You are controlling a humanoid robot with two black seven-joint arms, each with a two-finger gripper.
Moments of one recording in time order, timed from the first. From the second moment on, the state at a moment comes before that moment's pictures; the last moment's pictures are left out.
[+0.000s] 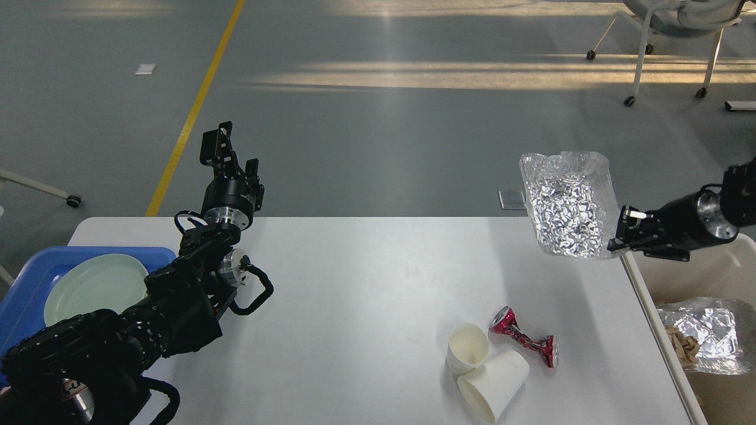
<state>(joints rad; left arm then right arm) -0.89 -0.04 -0.49 -0.23 -0.01 0.02 -0.66 1.49 -0.68 -0.89 0.81 -0.31 0.72 0.17</state>
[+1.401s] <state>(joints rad) -0.89 -0.04 -0.49 -0.23 -0.01 0.02 -0.66 2.01 -0.86 -0.88 0.95 -0.39 0.96 0.16</state>
